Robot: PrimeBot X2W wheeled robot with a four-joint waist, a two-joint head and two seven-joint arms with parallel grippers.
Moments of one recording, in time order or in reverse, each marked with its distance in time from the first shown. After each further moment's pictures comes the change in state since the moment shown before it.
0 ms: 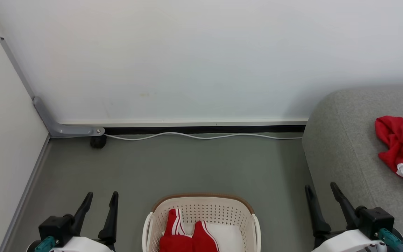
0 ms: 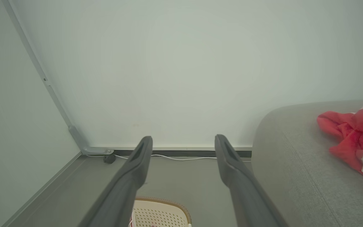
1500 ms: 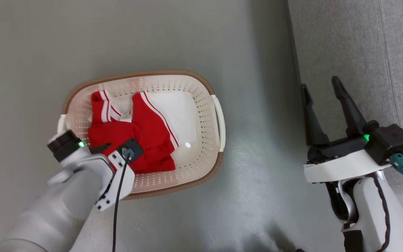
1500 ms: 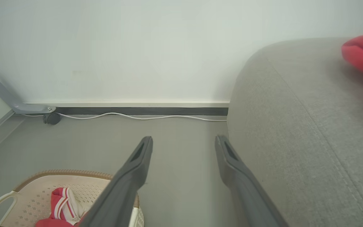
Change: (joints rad) left arm -0.802 -0.005 -0.782 0.774 0.333 -0.117 0.314; right arm -0.340 -0.002 0.030 -0.156 -0.060 0.000 0.000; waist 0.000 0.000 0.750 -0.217
